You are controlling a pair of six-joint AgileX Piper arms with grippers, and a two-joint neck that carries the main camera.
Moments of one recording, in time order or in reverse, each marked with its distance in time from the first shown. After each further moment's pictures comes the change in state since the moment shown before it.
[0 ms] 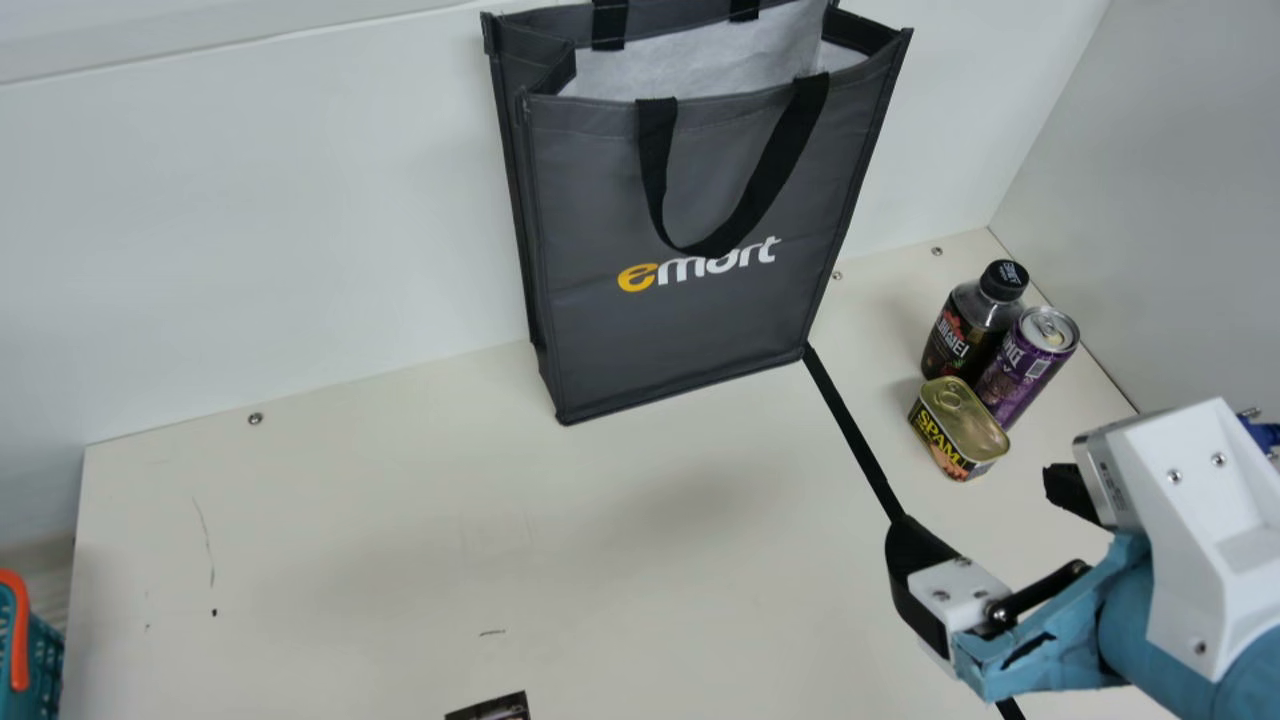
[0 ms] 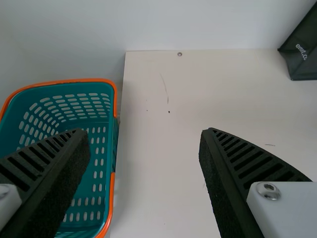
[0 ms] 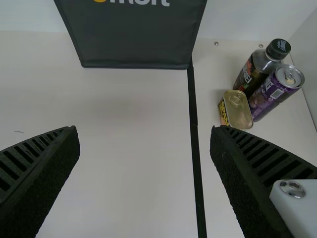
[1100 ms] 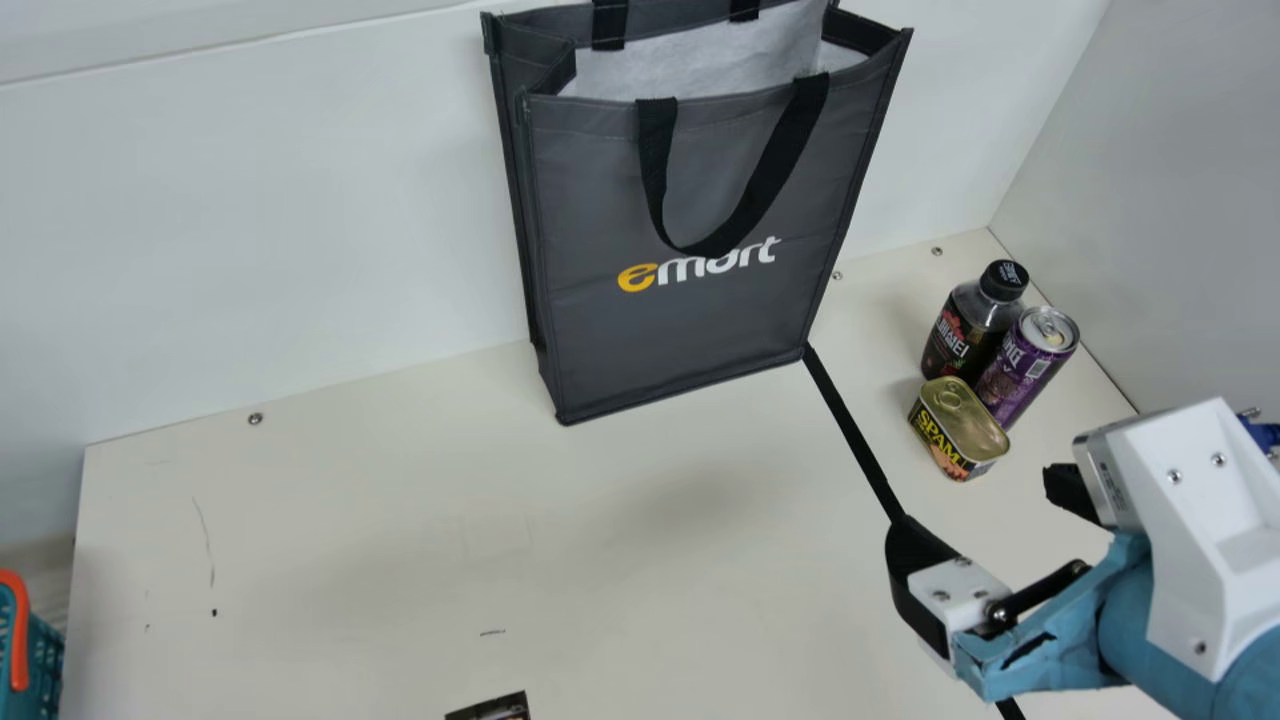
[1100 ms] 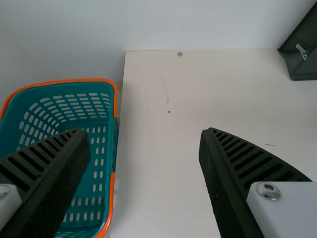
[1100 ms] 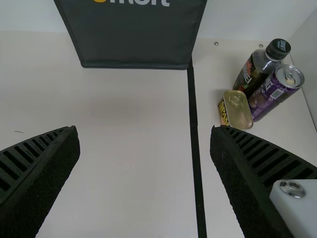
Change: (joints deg) left arm 0.0 0.0 0.0 0.0 0.0 0.0; right arm 0.1 0.0 0.0 0.0 0.0 0.0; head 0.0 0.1
